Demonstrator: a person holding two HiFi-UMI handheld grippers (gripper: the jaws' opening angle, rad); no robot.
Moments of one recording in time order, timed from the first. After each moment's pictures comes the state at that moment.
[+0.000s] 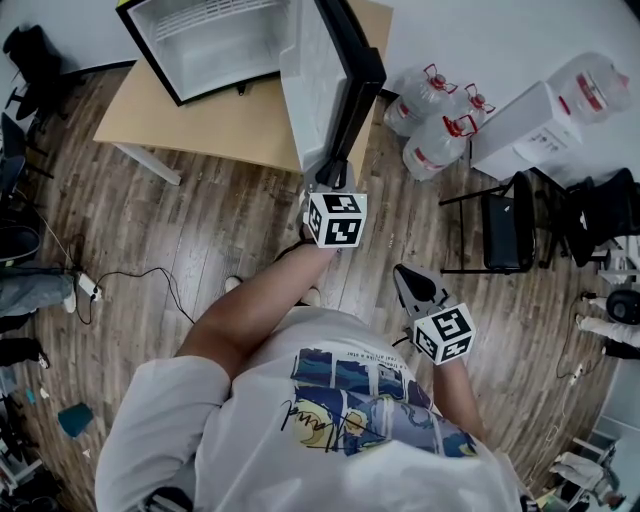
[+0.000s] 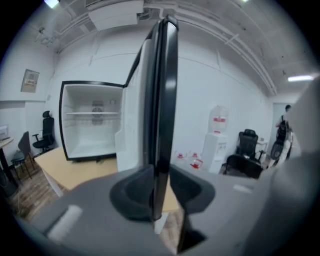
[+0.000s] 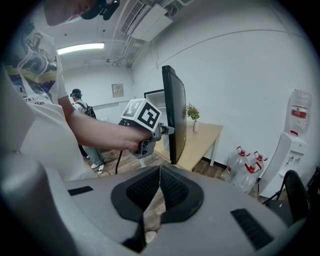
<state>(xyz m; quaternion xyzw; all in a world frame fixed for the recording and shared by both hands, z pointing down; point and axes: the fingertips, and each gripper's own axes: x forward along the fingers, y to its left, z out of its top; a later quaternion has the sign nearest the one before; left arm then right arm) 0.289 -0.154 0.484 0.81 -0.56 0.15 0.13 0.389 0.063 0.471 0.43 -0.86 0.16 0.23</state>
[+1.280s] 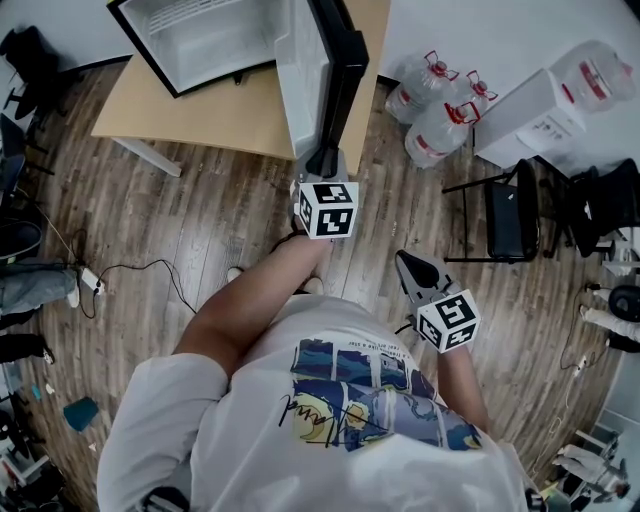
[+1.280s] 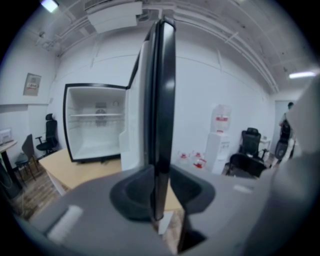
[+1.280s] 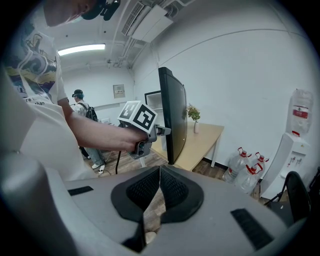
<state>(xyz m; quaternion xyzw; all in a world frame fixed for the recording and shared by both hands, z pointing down) 0.279 -0.153 0.483 0.80 -0.57 0.16 0.12 0.396 0.058 0.470 0.42 -0.87 0.16 0.22</state>
